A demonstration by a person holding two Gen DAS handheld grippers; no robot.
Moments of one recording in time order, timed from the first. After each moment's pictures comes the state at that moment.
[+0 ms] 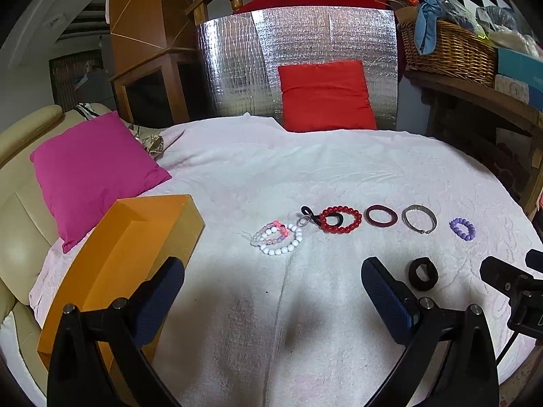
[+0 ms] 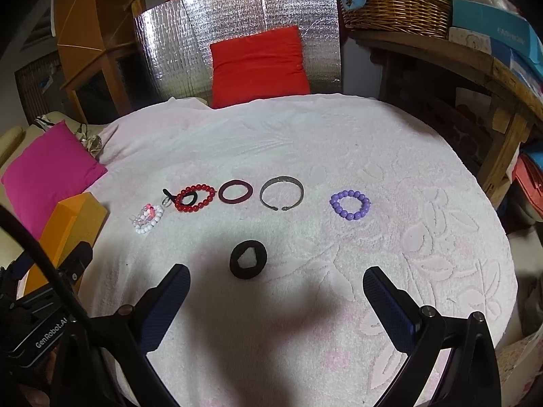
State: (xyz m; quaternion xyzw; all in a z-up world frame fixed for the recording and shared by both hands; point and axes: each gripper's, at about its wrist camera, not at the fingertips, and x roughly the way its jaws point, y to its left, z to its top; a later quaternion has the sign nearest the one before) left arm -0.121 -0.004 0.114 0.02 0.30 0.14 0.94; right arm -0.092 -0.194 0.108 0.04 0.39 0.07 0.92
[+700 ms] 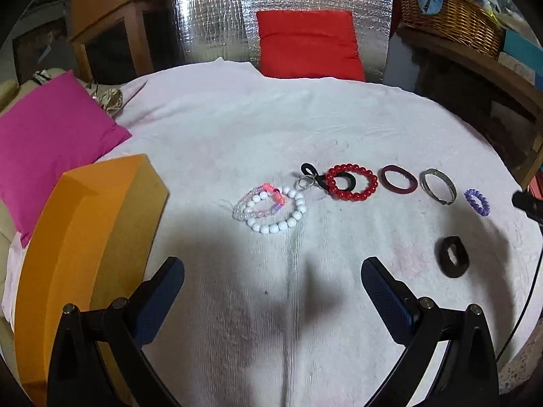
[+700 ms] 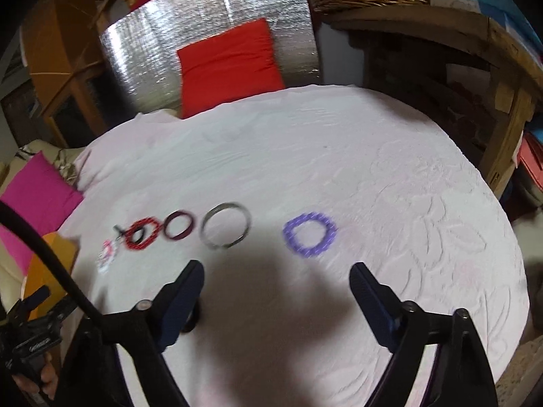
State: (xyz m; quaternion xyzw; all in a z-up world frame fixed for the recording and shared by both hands) left arm -0.054 0.038 0.063 -0.01 0.40 0.07 0.91; right arm -0.005 -0.264 0.081 0.09 0.41 0.05 0.91
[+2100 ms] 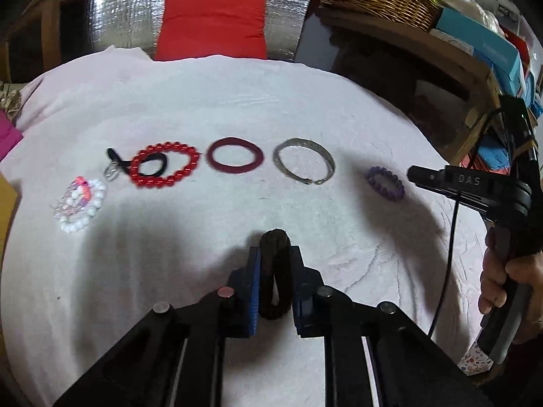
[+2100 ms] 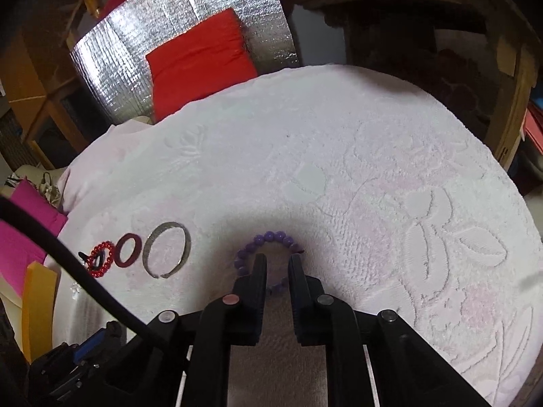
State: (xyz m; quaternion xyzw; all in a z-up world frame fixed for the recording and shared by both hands) left arm -0.025 -0.076 0.032 -0.05 0.42 -0.10 0.90; right arm 0.039 -0.309 0.042 0.14 0.42 0.04 0.90
